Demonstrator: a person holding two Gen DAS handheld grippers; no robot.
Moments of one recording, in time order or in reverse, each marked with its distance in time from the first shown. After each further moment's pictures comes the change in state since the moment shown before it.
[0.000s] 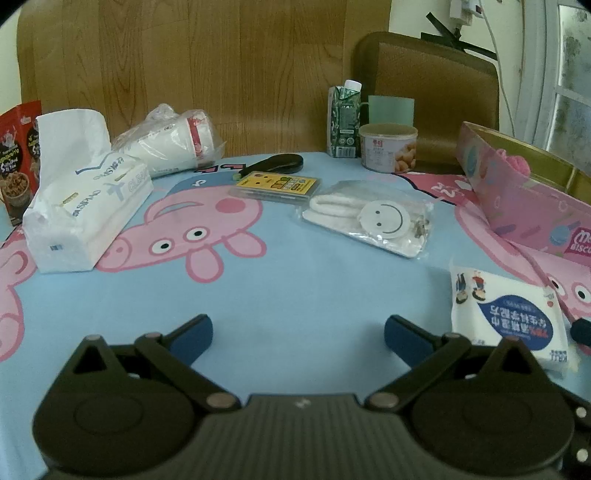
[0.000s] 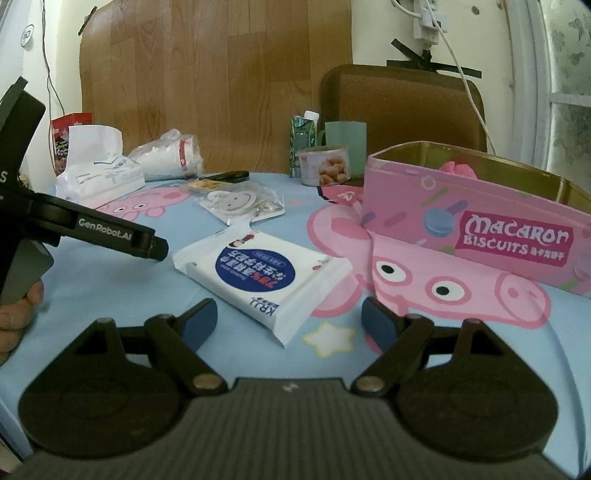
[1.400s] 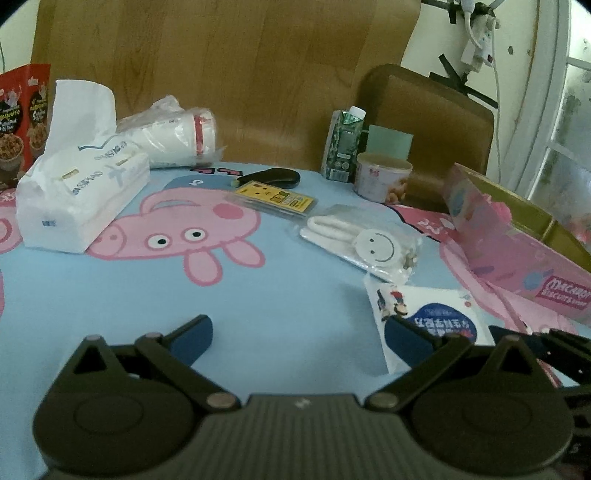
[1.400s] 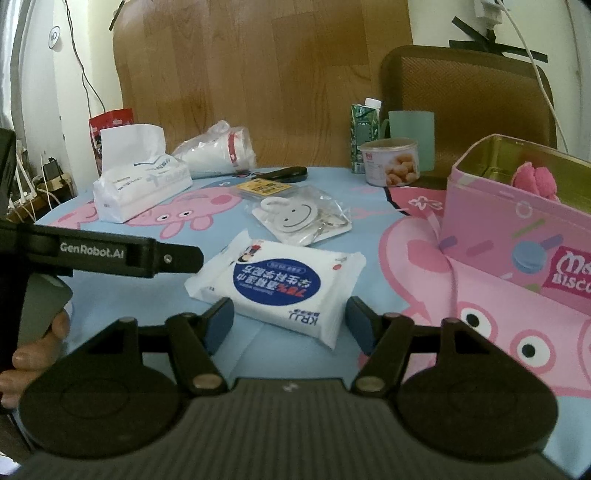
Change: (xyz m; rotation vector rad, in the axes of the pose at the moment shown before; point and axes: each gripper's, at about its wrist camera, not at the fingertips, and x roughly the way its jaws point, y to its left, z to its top) left arm -0.007 0.024 0.000 -0.137 -0.052 -0.120; right arm 0.039 0.014 0.035 0.008 0.073 0.195
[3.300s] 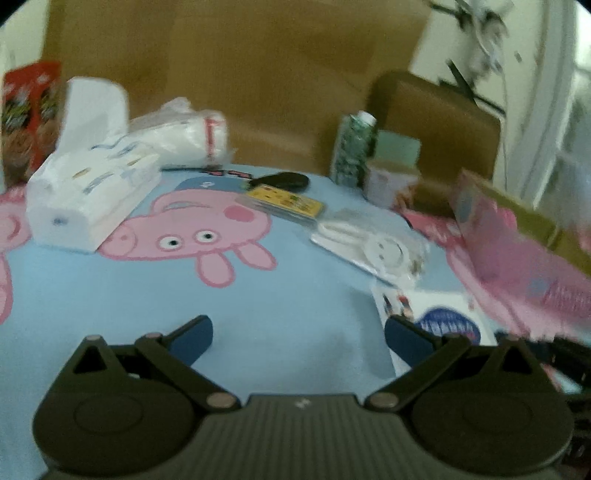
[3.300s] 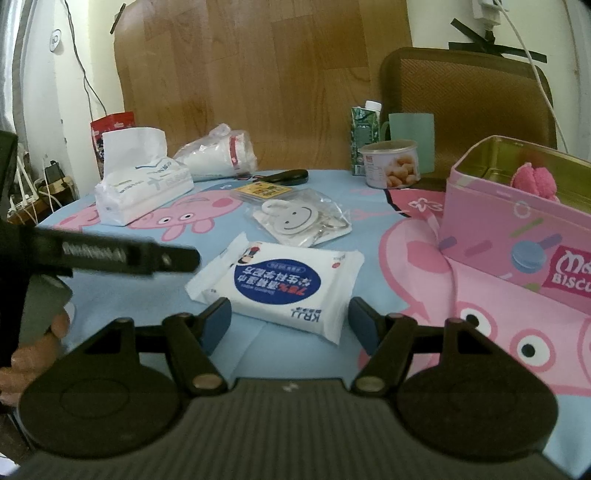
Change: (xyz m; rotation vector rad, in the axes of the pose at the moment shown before) left arm -0.006 0.010 0.000 -0.055 -0.015 0.007; right arm -0.002 -0.003 -0.001 -0.001 -0.013 0.009
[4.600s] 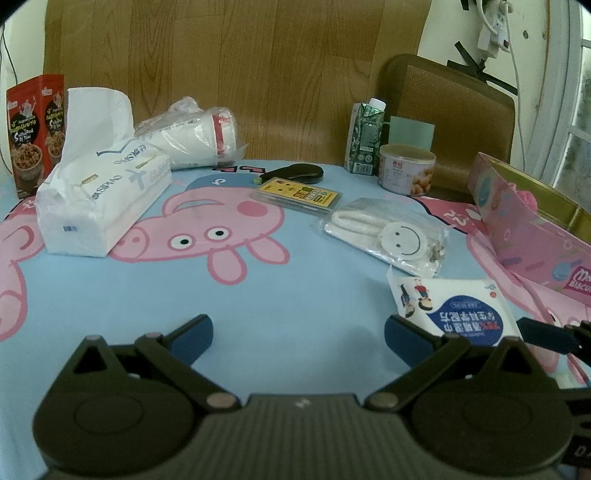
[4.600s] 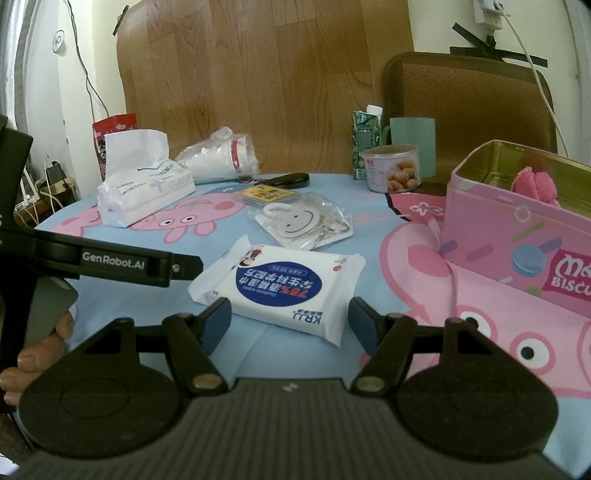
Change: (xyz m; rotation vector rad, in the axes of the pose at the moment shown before) left arm 0.006 -0.013 -0.001 0.083 0.030 0.091; right arm -0.002 -0.004 0.000 -0.011 -0.007 0.021
